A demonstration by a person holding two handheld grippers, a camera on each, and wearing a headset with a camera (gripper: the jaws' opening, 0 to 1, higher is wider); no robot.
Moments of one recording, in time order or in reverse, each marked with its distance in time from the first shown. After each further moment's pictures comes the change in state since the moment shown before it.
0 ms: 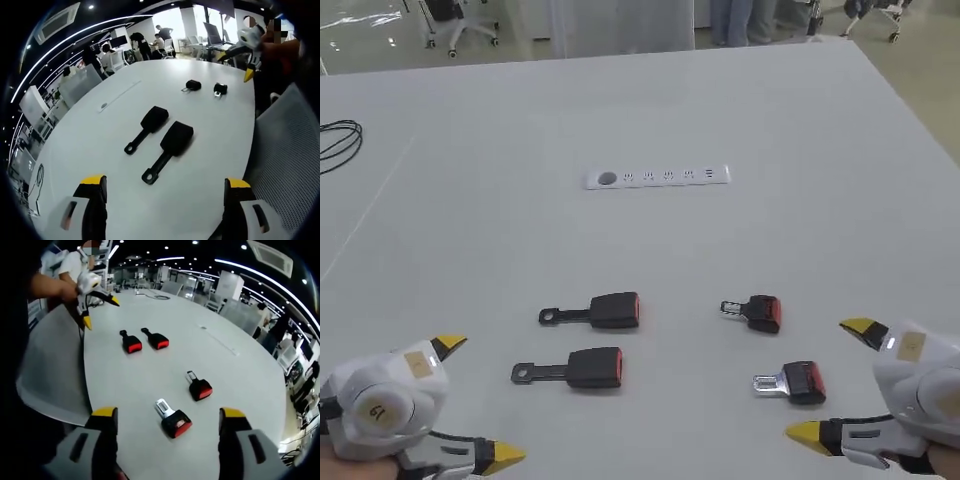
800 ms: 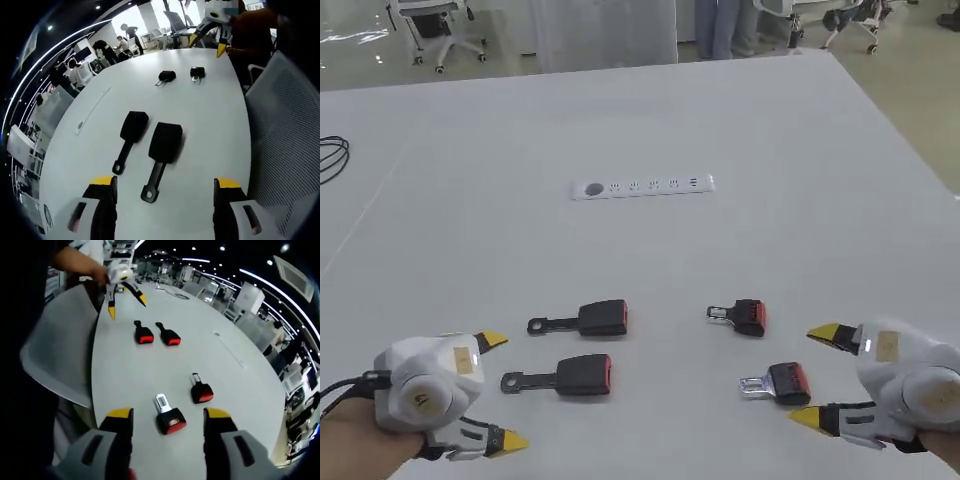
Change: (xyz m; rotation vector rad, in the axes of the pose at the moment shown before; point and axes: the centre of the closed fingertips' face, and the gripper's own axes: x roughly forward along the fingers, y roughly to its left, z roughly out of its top) left arm 0.043 -0.006 0.008 0.277 0.065 -0.136; right arm 0.001 -0.003 -0.009 -0.204 0.027 0.072
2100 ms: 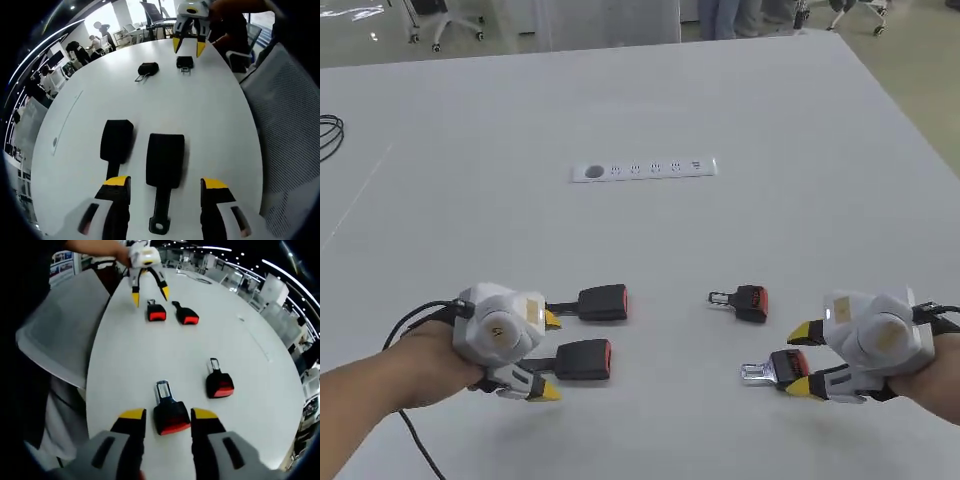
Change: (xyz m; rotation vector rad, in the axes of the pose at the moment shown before) left arm 0.059 0.004 0.023 0.119 0.045 -0.204; right arm 0.050 -0.004 -0.034 -0.059 0.114 0.223
